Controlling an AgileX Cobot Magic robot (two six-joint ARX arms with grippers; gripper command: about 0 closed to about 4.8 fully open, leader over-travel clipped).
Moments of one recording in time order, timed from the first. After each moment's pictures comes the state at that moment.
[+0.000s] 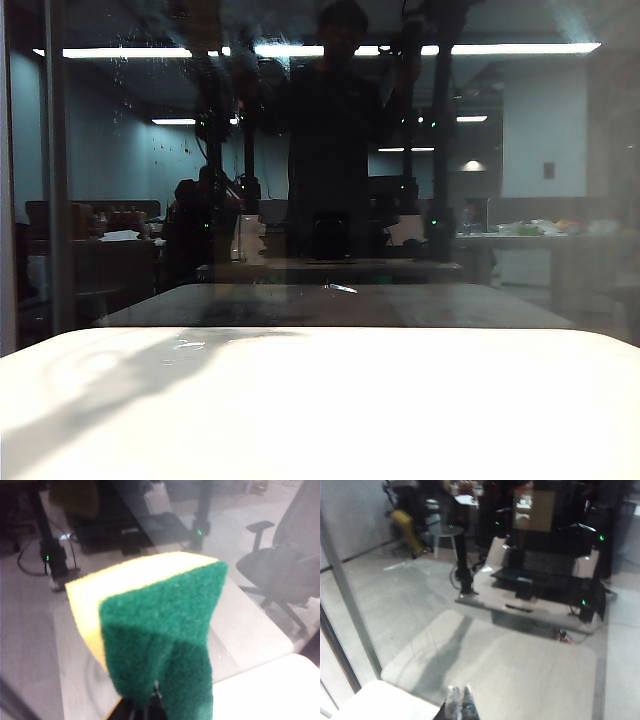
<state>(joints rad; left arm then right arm) -0.05 1.53 2.14 -0.88 0.36 0.10 0.08 1.38 2.31 -1.03 -0.37 -0.03</state>
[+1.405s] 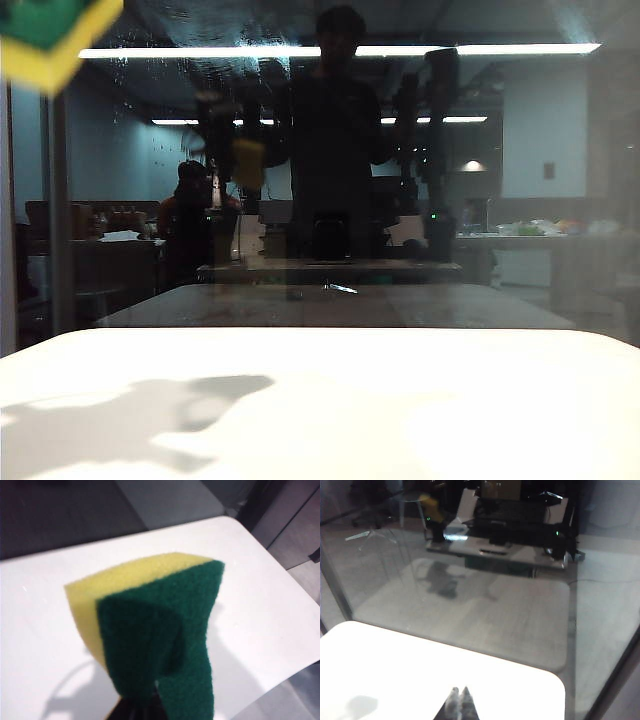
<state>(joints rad) -0.17 0.69 0.87 -0.72 0.45 0.04 0.08 0.67 1.24 -0.75 -0.24 -0.05</state>
